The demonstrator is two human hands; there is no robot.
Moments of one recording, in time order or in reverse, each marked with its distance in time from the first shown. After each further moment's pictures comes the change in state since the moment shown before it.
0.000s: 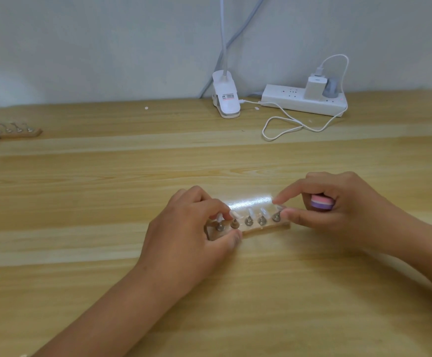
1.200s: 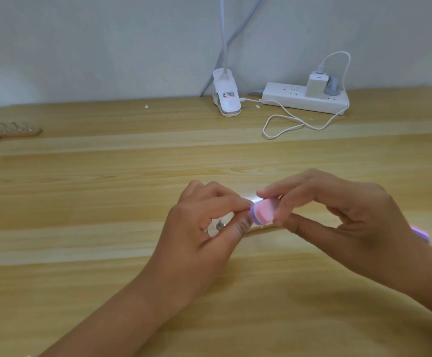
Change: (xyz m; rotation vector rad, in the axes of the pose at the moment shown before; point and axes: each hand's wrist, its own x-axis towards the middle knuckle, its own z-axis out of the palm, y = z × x) left_hand -0.003 0.020 -0.004 -0.432 0.109 0.229; right_hand -0.012 -0.033 0.017 0.125 0.188 -0.261
